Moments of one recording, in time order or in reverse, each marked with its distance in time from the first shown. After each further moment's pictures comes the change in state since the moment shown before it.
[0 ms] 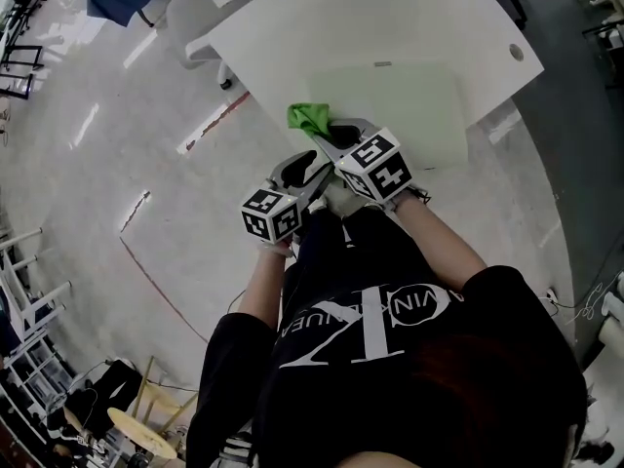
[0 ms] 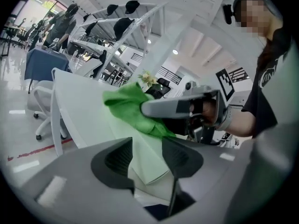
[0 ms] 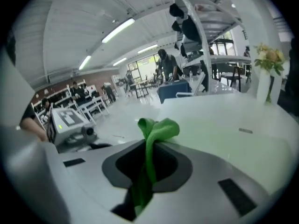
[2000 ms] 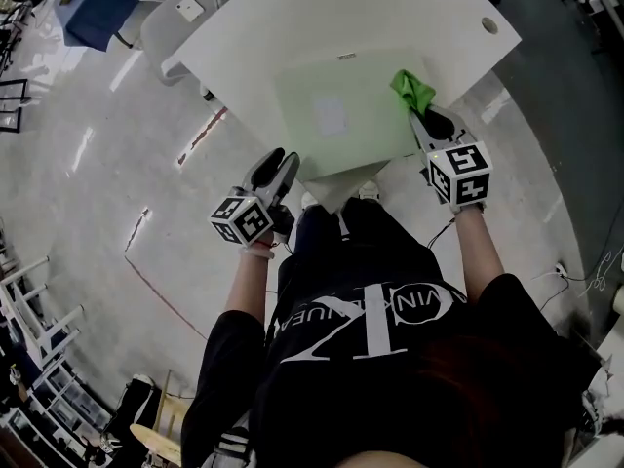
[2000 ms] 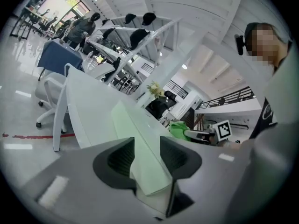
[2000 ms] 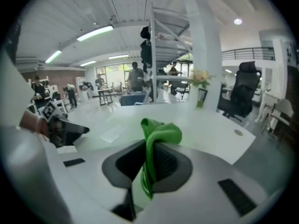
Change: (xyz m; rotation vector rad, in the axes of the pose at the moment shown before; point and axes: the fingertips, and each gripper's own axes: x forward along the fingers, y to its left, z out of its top) left arm -0.010 0.010 0.025 -0.146 -0.134 0.022; right arm -0.187 -0.139 -0.068 0.091 -0.114 -0.491
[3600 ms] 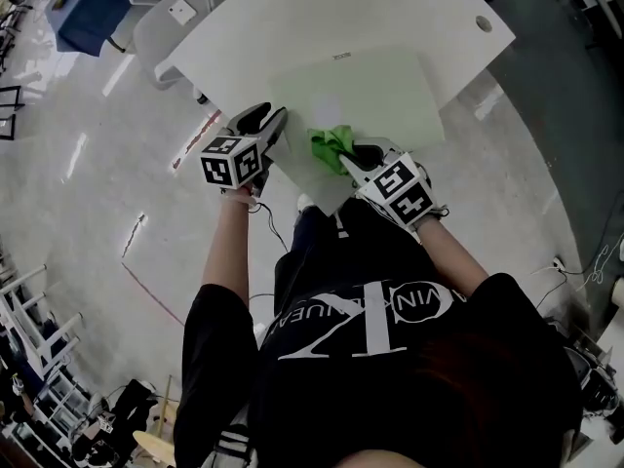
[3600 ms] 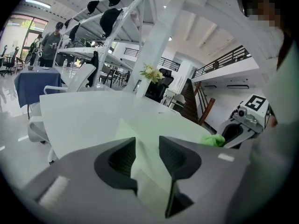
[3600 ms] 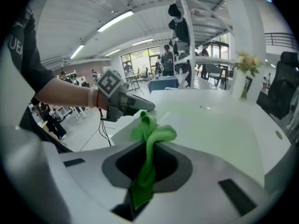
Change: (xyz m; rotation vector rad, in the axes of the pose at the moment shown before) left arm 0.071 0.051 0.052 0.325 0.239 0.058; right arm 0.040 0.150 -0.027 -0.128 0.192 0.357
